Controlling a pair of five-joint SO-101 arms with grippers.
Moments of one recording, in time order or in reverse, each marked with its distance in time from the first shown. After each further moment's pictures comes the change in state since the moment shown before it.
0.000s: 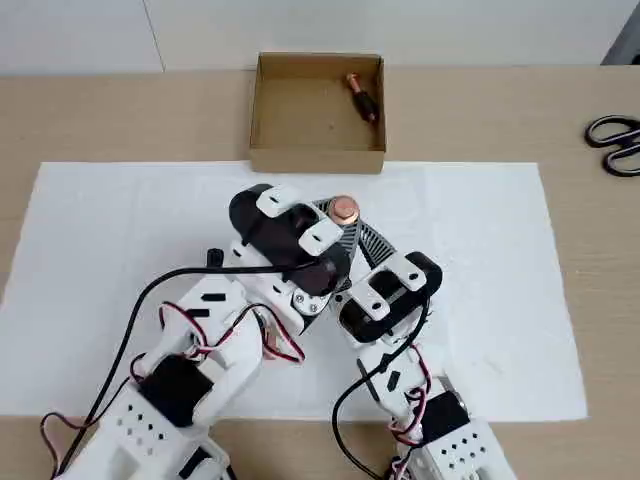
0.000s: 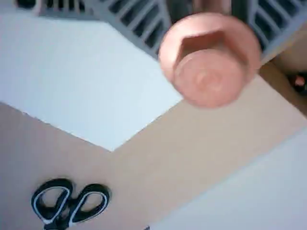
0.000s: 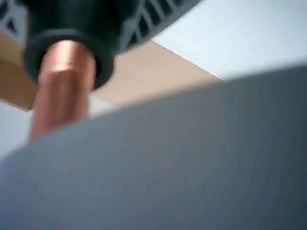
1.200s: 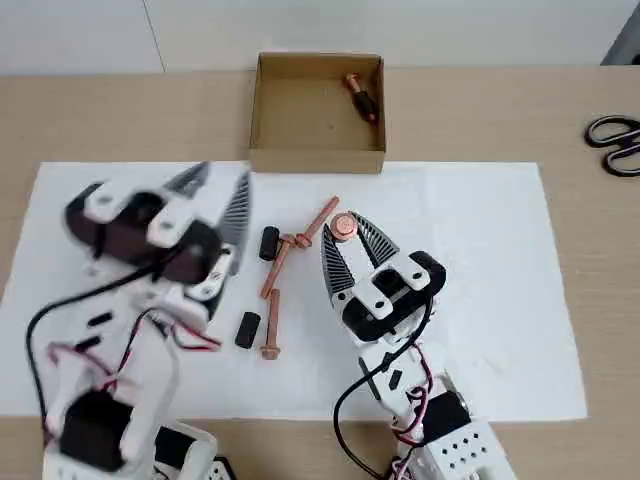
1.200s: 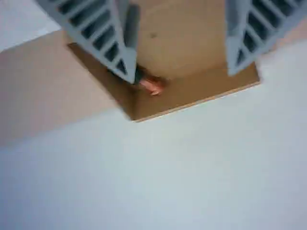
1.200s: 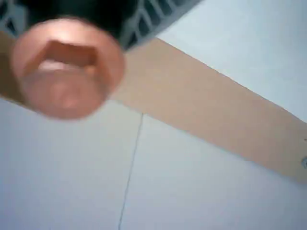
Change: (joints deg) left arm -22.2 -13.1 -8.4 14.3 -0.4; right arm 0.3 -0.2 0.0 -0.1 0.1
